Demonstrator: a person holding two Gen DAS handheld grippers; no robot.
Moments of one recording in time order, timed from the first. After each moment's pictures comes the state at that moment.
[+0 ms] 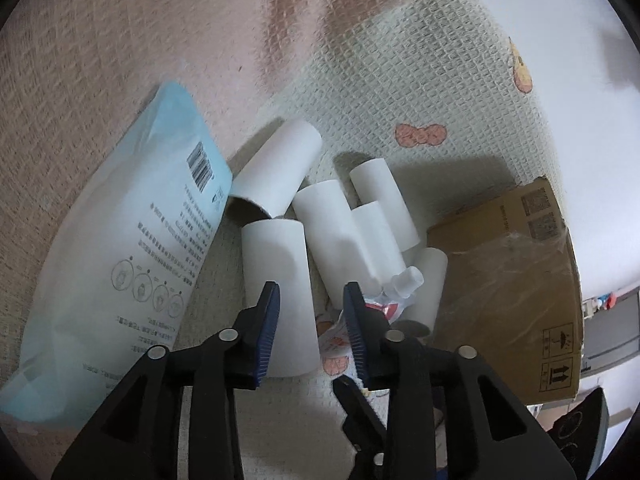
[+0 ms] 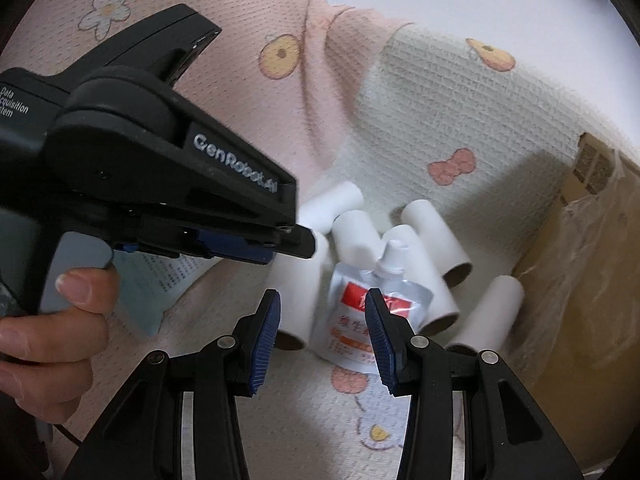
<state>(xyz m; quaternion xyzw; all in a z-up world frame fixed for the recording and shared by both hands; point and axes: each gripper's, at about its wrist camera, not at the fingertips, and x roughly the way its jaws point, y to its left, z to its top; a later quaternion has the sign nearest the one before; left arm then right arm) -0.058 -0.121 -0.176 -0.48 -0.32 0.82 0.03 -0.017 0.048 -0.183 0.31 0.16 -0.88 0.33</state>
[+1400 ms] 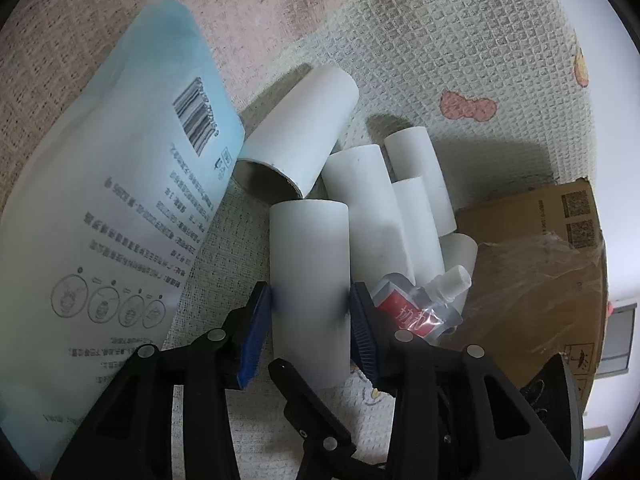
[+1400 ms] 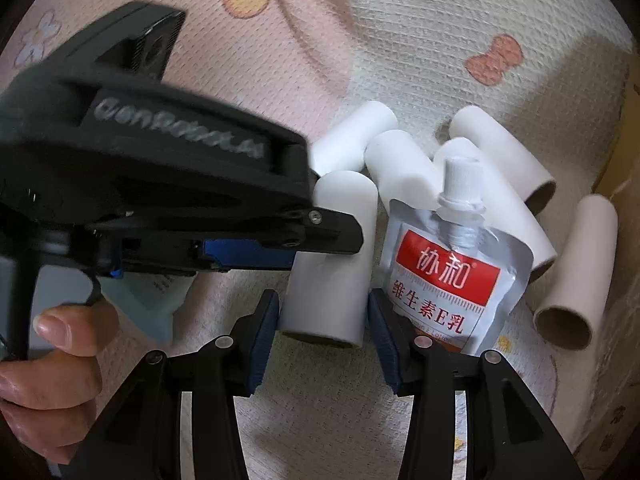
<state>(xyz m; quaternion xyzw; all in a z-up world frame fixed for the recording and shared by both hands) -0.081 -0.122 -0.212 -0.55 -0.34 0.76 0.02 -0.054 0.037 -0.216 0.44 0.07 -0.81 0.38</state>
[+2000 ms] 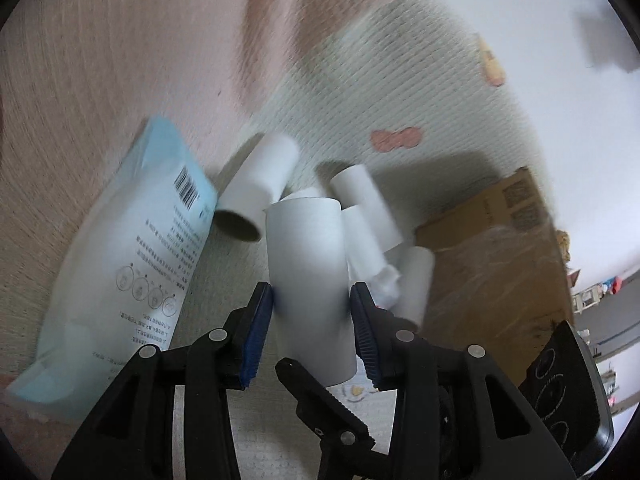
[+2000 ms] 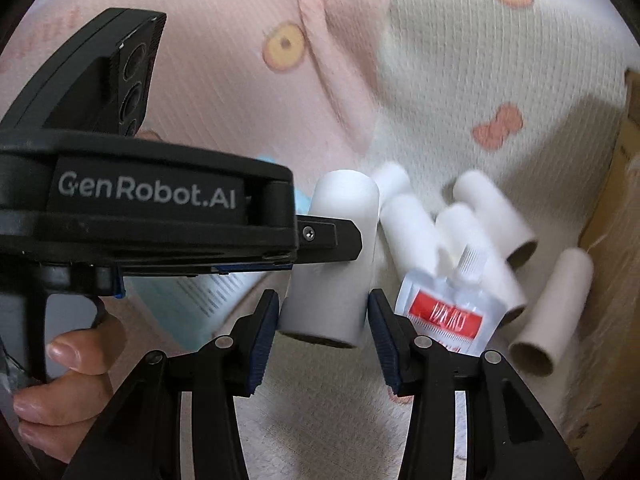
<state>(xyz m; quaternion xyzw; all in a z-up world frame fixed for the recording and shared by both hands) -0.049 -0.113 -0.151 -0.46 -0.29 0.84 0.04 -0.033 0.048 -0.166 0.37 0.06 -0.83 0.41</state>
